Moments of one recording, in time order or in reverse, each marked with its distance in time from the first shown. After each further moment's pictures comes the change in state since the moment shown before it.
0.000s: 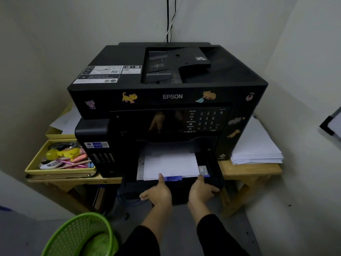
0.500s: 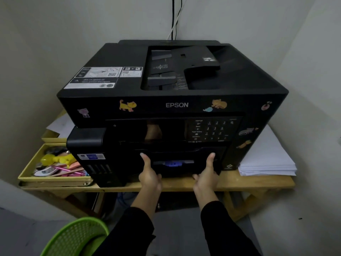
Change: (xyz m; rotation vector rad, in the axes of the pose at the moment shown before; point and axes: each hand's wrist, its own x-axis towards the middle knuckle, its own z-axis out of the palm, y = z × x) left_hand 0.033 0.065 0.021 -0.416 -0.334 0.052; right_hand 0.041 -0.053 0.042 0.405 -0.179 0.077
